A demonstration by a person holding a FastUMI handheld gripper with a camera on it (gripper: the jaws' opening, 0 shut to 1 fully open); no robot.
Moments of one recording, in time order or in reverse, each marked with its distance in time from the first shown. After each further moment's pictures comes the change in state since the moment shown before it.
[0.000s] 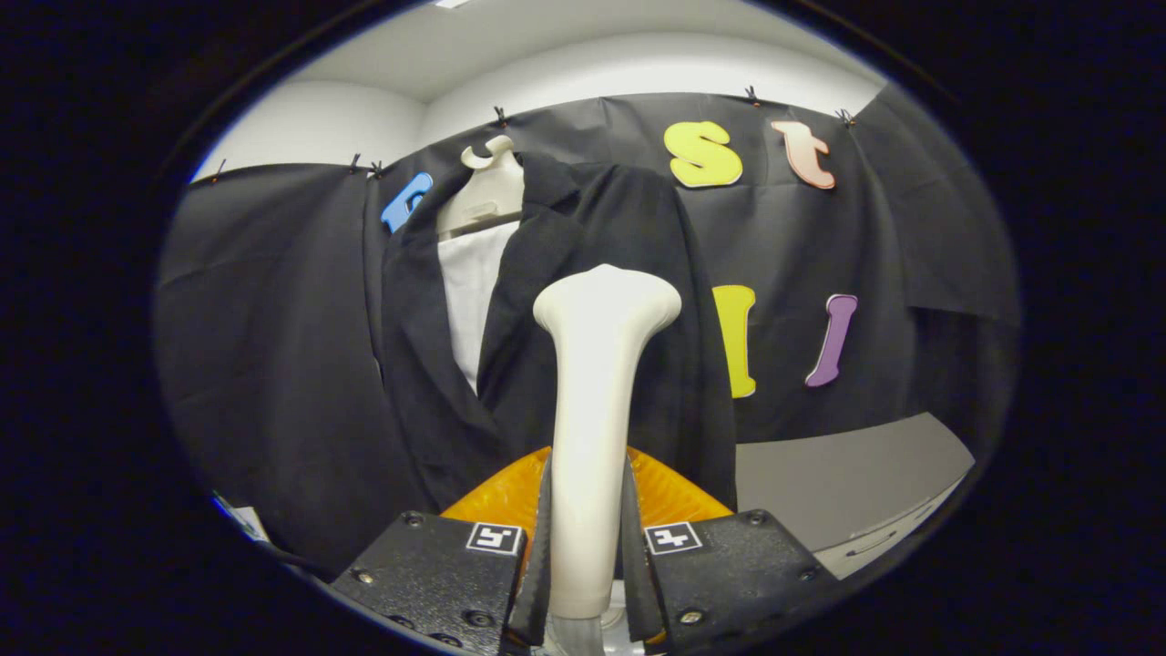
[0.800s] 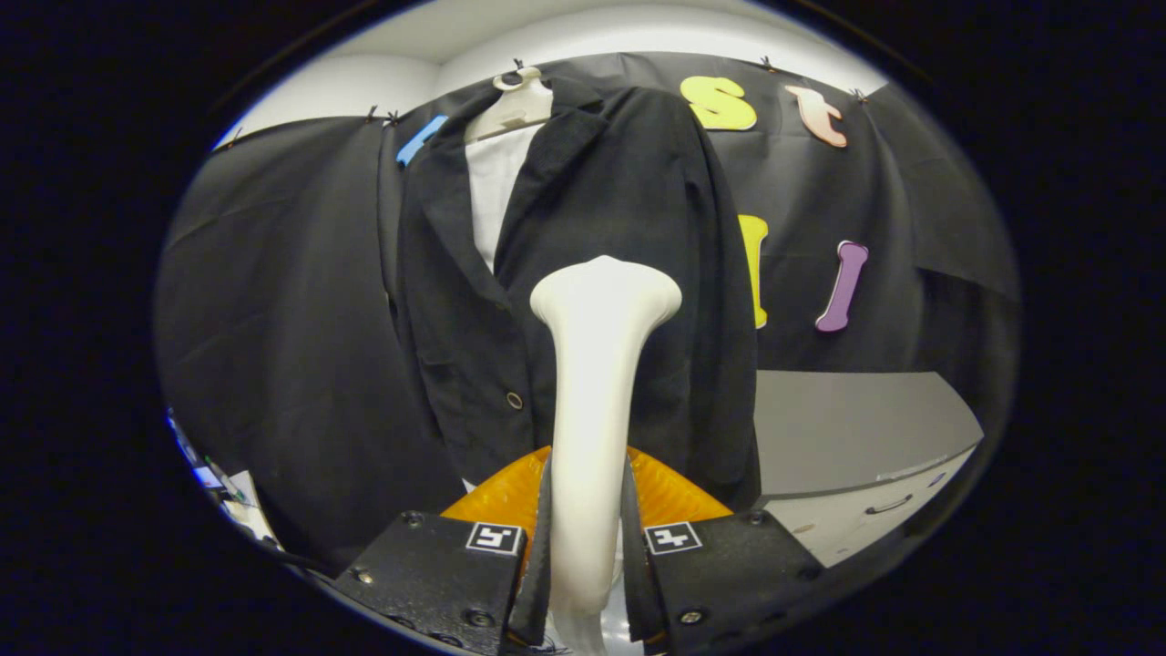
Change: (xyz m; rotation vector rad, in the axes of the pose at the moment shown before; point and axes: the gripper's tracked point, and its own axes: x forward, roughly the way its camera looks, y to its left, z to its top) arm -0.019 0.007 -0.102 -0.037 0.184 0.013
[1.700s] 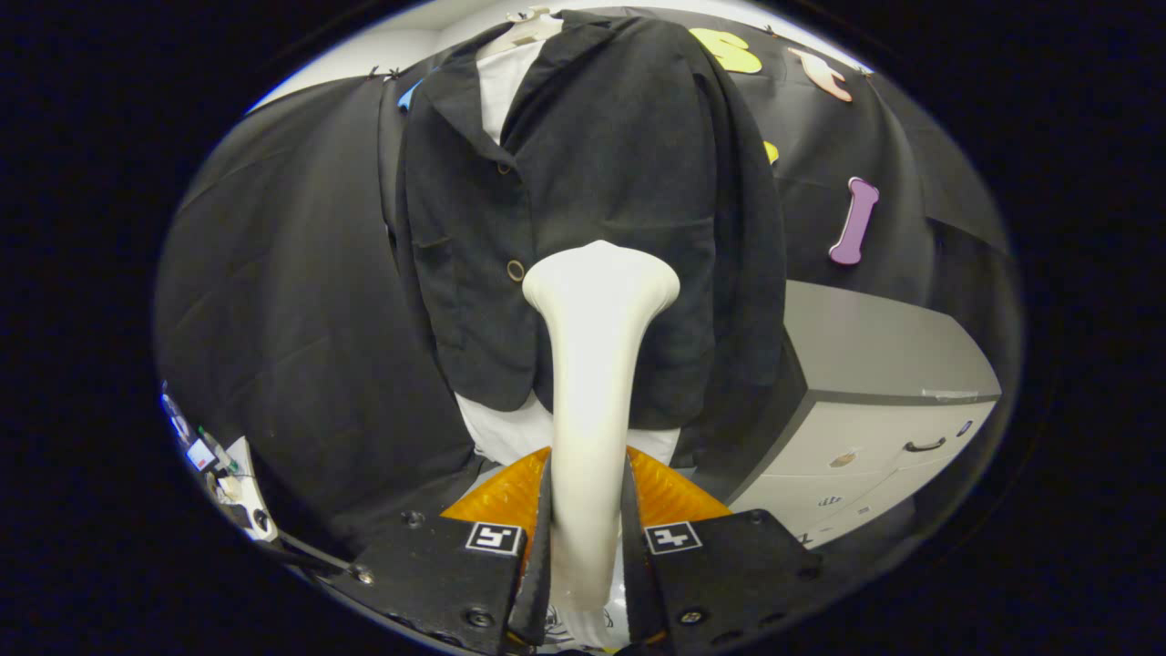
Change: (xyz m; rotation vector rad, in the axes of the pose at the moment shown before) arm 0.022 0.001 -0.111 0.000 0.201 0.010
